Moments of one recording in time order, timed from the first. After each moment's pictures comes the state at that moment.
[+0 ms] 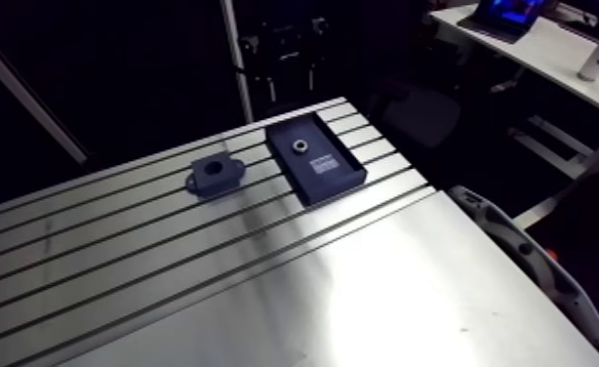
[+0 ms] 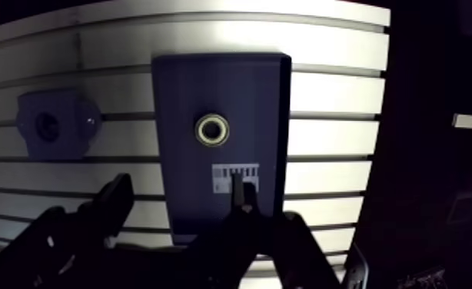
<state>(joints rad) -0.49 -1.12 1.53 -1.96 -1.62 -2.07</state>
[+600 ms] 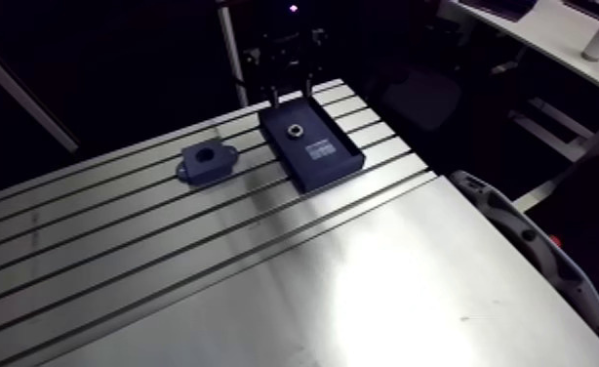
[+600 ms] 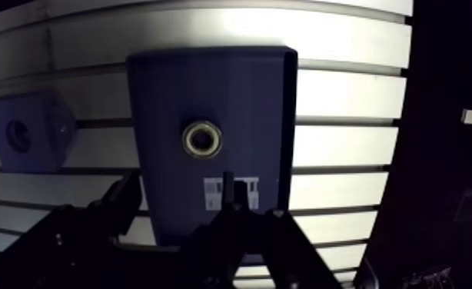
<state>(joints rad) -0.50 -1.07 1.57 -2.02 -1.62 -2.08</state>
